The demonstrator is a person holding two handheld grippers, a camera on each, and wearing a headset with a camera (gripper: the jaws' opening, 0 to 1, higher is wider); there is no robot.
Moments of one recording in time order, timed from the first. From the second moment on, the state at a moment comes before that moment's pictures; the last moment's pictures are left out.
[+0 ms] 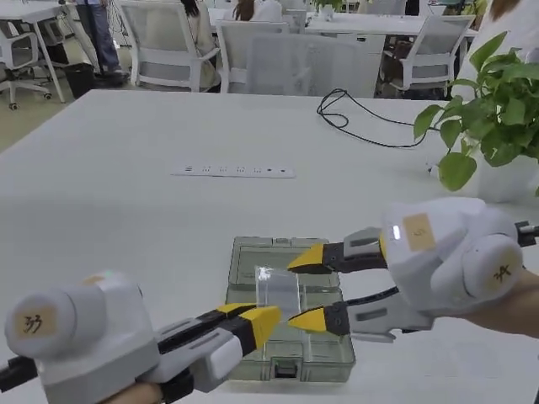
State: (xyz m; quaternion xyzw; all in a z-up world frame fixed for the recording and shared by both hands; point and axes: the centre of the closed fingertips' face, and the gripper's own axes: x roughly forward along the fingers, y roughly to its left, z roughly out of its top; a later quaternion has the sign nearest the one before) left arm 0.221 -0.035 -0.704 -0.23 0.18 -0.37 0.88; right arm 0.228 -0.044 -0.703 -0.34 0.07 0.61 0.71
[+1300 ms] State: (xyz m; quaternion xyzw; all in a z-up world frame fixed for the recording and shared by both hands) left arm 0.216 -0.019 -0.716 -0.05 0.22 -0.41 0.88; right arm 0.223 -0.042 -0.690 -0.26 0.10 0.60 0.75
